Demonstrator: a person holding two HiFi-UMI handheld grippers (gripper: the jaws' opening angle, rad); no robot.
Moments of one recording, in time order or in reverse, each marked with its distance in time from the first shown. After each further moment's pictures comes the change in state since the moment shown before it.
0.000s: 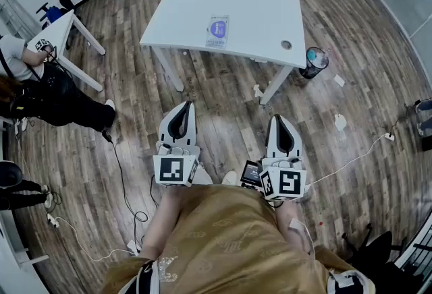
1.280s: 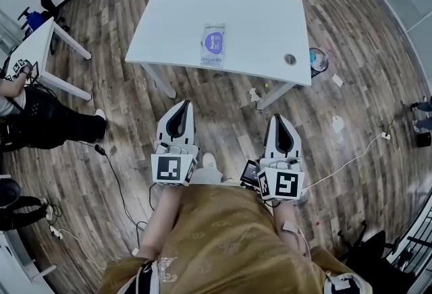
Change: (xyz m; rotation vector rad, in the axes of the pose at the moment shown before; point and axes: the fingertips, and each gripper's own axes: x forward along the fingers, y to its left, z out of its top) left arm 0.145 0.070 -0.047 -0.079 0.067 -0.054; right arm 0.151 -0.022 -0.017 -0.058 0.045 -0.066
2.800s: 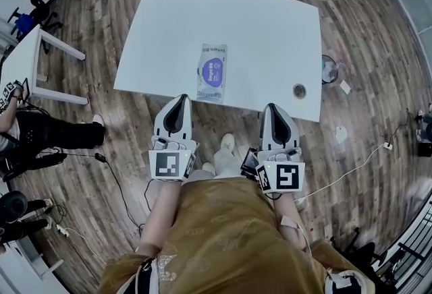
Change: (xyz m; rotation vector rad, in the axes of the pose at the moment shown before) left arm 0.198 0.077 -0.037 -0.003 0.082 0.032; right arm 0.224 -0.041 -0.030 0.054 0.059 0.102
